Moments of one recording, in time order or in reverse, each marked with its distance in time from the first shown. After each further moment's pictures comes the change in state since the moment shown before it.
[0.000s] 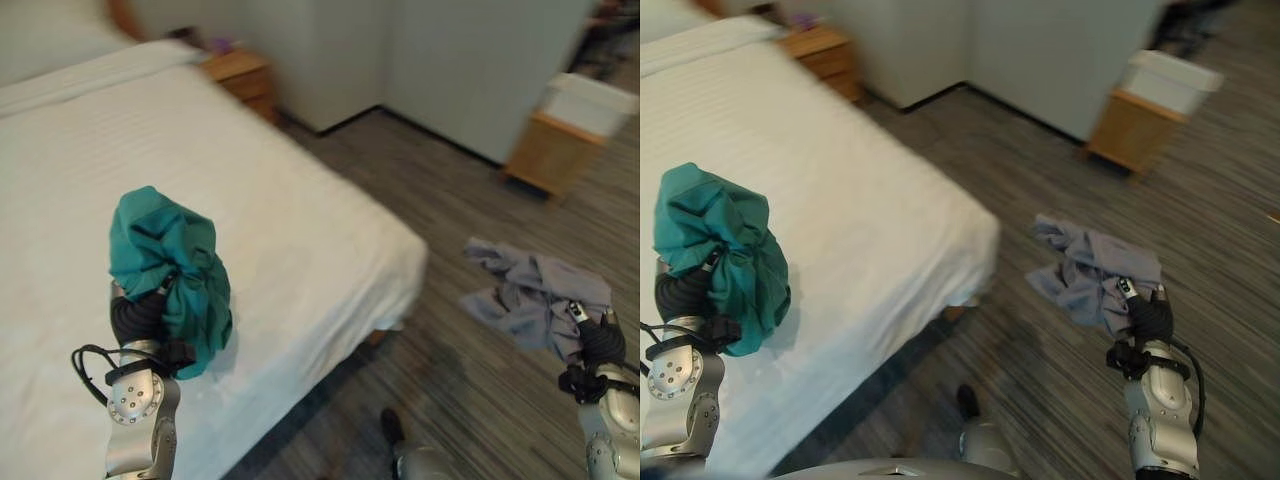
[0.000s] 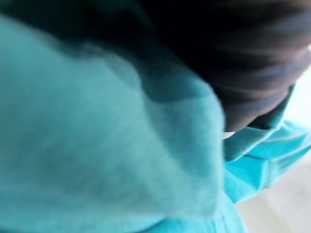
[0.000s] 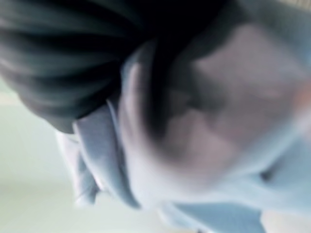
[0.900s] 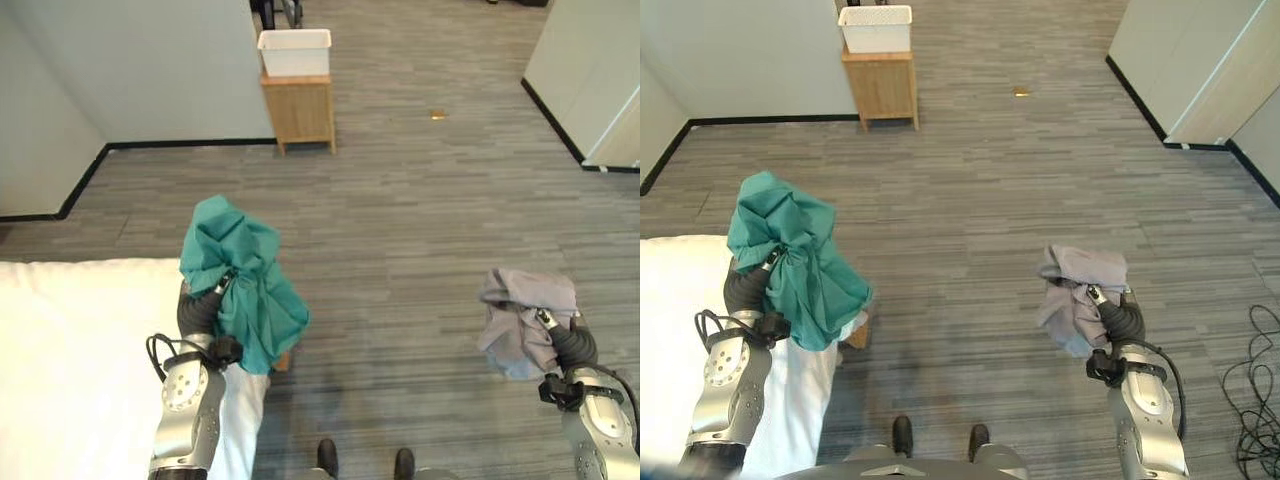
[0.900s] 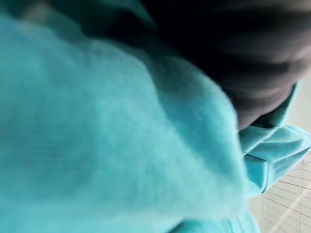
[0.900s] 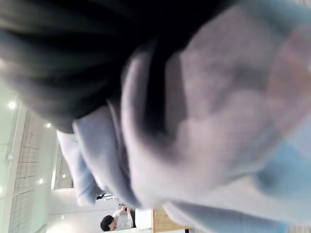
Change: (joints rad) left arm -0.035 -0.097 -0.089 0.017 -0.076 0.043 -0.054; right arm 0.081 -0.033 0.148 -0.074 -0.017 0.022 0.041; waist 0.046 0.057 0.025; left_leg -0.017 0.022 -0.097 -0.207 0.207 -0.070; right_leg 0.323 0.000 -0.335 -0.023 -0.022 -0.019
